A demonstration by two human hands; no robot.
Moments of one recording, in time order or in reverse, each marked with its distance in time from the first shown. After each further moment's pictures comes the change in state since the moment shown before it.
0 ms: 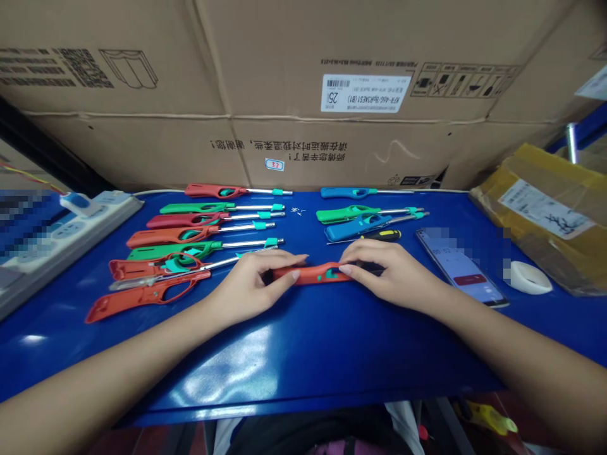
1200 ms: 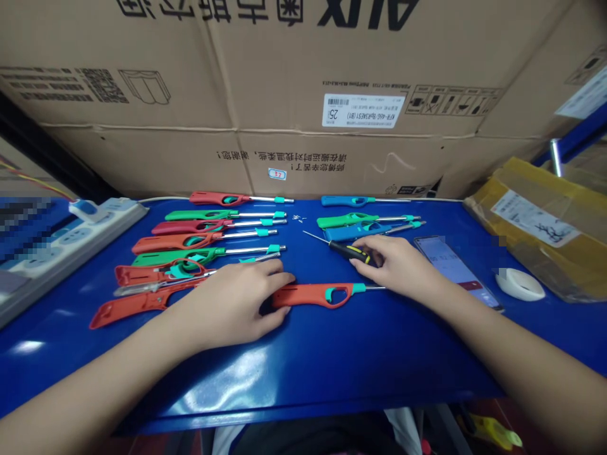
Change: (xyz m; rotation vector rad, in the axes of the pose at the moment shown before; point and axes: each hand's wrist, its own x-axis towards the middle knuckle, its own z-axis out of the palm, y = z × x) left_hand -0.010 0.032 -0.032 0.713 -0.382 0.071; right_hand 0.006 0.017 -0.010 -0.372 0.005 0.190
